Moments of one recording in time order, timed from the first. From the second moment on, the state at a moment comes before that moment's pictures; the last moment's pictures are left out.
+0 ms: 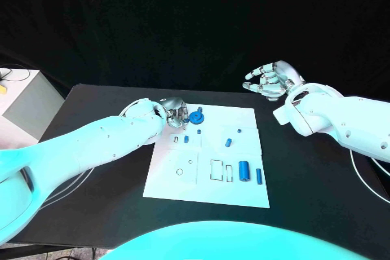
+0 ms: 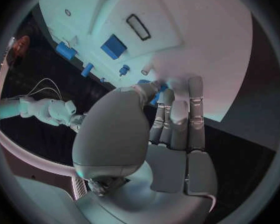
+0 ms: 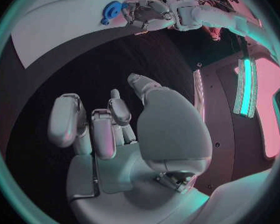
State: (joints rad) left arm 1.05 -0.50 0.07 1.07 -1.48 -0.15 -0.17; left_hand 1.45 -0.15 0.65 0.20 0.05 0.76 0.13 0.66 0.25 0.78 0.06 1.15 0.43 1.26 0.00 1.38 1.00 0.17 0.98 0.11 0.97 0.68; right arm 1.25 -0.79 -0.09 1.36 -0.77 -0.55 0.09; right_hand 1.27 -0.22 0.37 0.18 0.30 0.90 0.16 0.21 0.38 1.28 0.07 1.19 1.24 1.47 -0.01 1.45 1.31 0.07 1.44 0.09 1.14 1.31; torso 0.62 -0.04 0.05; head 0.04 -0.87
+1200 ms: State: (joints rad) left arm 1.05 -0.52 0.07 1.09 -1.48 -0.17 -0.17; left_hand 1.34 -0.10 0.85 0.11 0.05 0.76 0.14 0.67 0.03 0.78 0.06 1.16 0.44 1.26 0.01 1.38 1.00 0.17 0.96 0.11 1.00 0.71; right arm 1.25 -0.79 -0.09 1.36 -0.77 -0.54 0.09; right_hand 1.27 -0.22 0.37 0.18 0.30 0.90 0.16 0.21 0.38 1.28 0.07 1.19 1.24 1.47 -0.01 1.45 1.31 0.07 1.44 0.09 1.14 1.31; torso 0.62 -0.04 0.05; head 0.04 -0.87
